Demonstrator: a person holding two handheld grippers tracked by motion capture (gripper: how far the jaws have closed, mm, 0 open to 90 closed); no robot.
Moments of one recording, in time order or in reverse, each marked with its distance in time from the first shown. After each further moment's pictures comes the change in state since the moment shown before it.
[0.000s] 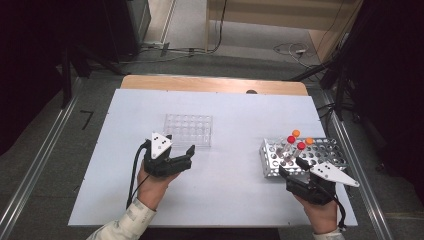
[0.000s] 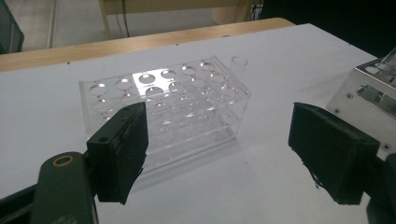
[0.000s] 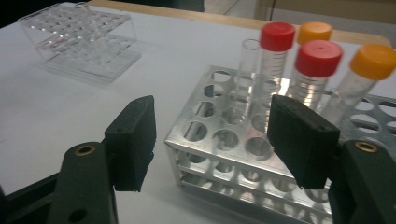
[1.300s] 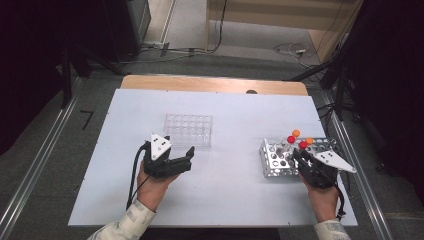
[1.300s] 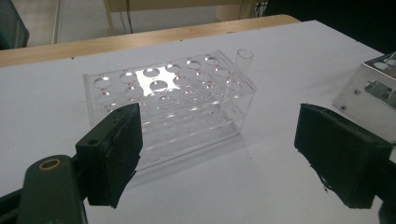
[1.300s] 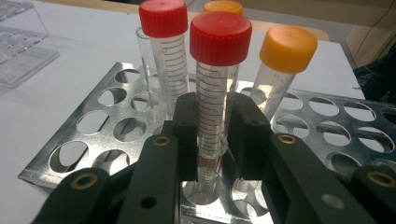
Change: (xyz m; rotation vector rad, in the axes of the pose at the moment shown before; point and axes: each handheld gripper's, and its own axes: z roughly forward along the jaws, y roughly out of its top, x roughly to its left) left arm 0.000 -0.004 0.001 0.006 0.013 -0.002; right arm -0.038 -0.004 0.035 0.000 -0.159 0.015
